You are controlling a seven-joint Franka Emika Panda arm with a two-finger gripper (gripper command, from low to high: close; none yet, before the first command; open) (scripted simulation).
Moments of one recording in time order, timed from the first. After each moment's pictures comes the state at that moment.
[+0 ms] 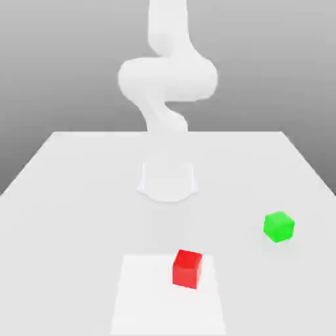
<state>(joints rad) -0.03 -0.73 0.06 -2.34 -0.04 2.34 0.86</state>
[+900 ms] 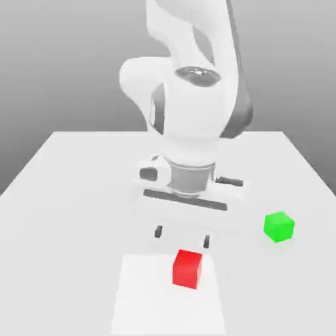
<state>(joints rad) -0.15 -0.03 0.26 -2.80 -0.02 2.78 1.20</state>
